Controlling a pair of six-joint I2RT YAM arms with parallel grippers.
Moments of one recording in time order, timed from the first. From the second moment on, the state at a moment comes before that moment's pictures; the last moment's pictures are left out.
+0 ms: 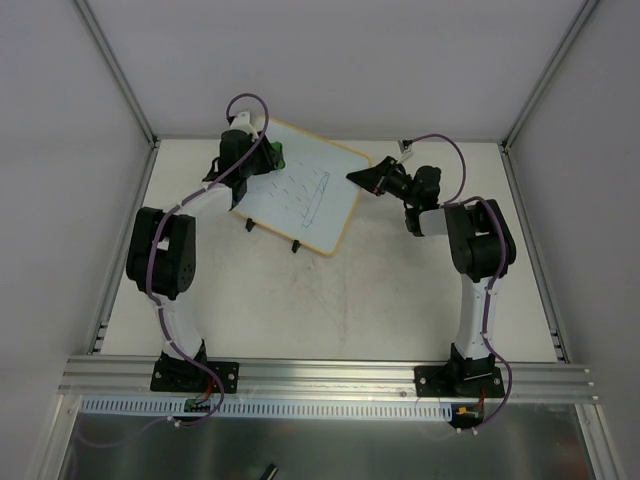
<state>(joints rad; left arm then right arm) -0.22 1.89 1.30 0.26 0.10 -0.43 0.23 2.14 1.14 1.13 -0.77 0.98</state>
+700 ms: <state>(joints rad) -0.49 1.95 1.46 0.21 0.02 -0.19 0.23 2.14 1.14 1.13 -0.77 0.98</state>
